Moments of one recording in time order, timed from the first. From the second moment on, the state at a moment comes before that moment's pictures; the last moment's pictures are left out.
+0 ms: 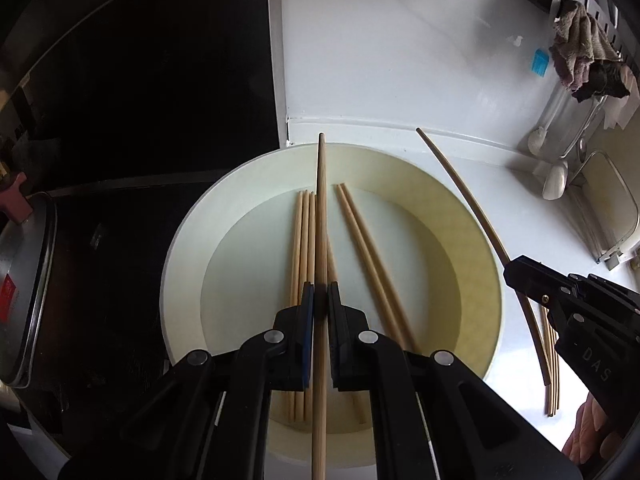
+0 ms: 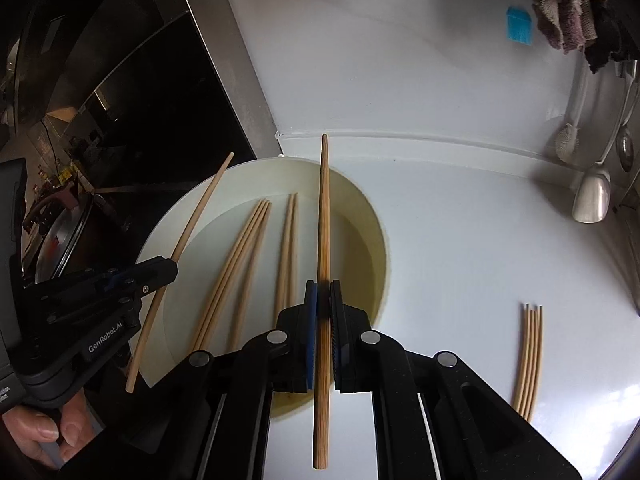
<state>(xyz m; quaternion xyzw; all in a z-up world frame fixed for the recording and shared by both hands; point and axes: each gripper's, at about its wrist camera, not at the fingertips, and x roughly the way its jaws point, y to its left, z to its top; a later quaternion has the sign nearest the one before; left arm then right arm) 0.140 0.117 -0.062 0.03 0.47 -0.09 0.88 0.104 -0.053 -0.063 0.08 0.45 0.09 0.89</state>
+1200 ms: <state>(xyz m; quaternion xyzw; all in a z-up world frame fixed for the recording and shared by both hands) 0.188 0.129 -0.138 0.03 0.54 -0.10 0.84 0.160 0.004 -0.137 0.05 0.54 0.09 0.84</state>
